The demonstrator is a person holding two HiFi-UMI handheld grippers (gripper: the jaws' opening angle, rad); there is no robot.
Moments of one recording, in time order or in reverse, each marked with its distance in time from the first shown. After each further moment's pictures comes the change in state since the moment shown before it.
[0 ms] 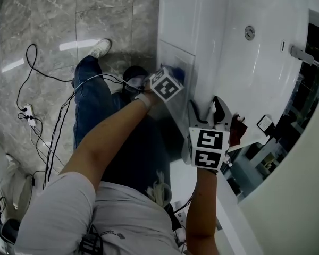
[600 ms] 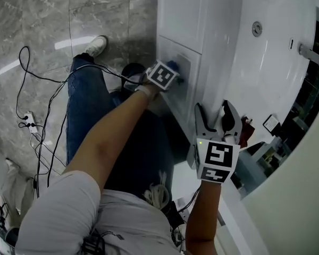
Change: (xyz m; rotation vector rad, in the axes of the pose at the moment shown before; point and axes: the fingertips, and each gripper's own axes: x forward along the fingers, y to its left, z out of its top) left arm 0.050 0.057 -0.041 -0.181 0.034 0.013; right arm 0.000 0.000 0.003 0.003 -0.041 -0.058
